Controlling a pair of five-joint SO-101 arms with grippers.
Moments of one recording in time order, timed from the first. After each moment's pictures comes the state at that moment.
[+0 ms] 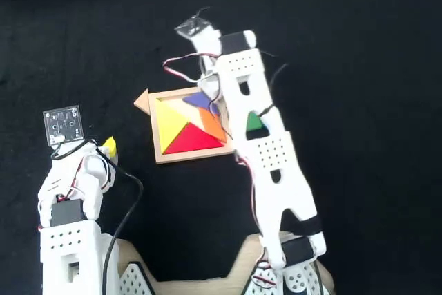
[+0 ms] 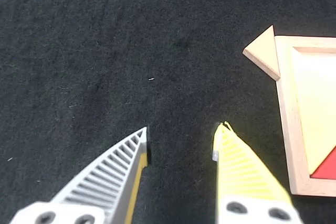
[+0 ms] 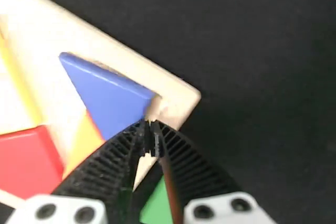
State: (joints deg) left arm -17.7 -71.7 85.9 36.8 -1.5; right arm -18.1 69.4 -76.9 99.3 24.5
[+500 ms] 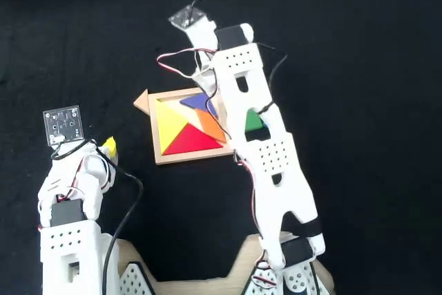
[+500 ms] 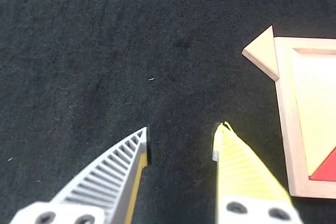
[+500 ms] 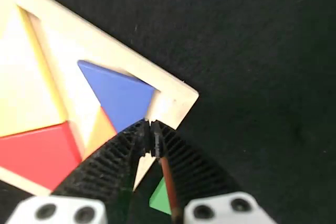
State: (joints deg) left arm -17.7 -71.7 85.9 36.8 -1.5; right arm -20.2 60.5 -73.4 99.3 22.6
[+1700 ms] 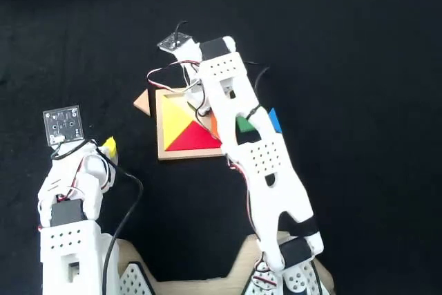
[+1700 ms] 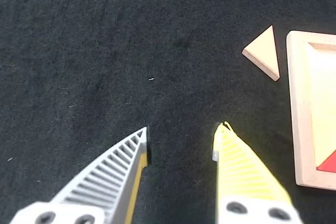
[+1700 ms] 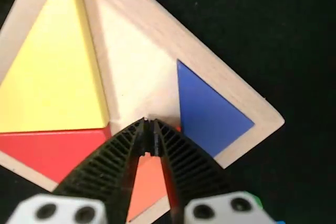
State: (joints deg) left arm -17.7 -71.7 85.9 36.8 -1.5; right arm -22.4 64.8 -66.3 98.9 23.3
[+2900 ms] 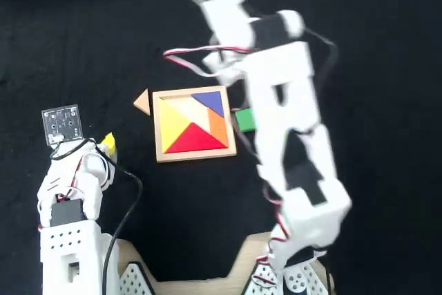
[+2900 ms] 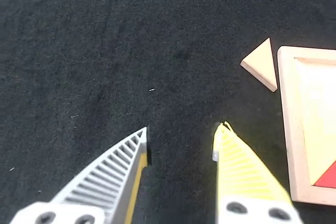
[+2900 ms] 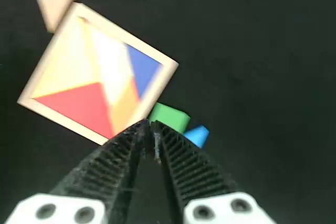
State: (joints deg) left arm -17.7 -71.7 85.9 34.6 -1.5; right arm -14.0 10.9 -37.8 99.1 20.6
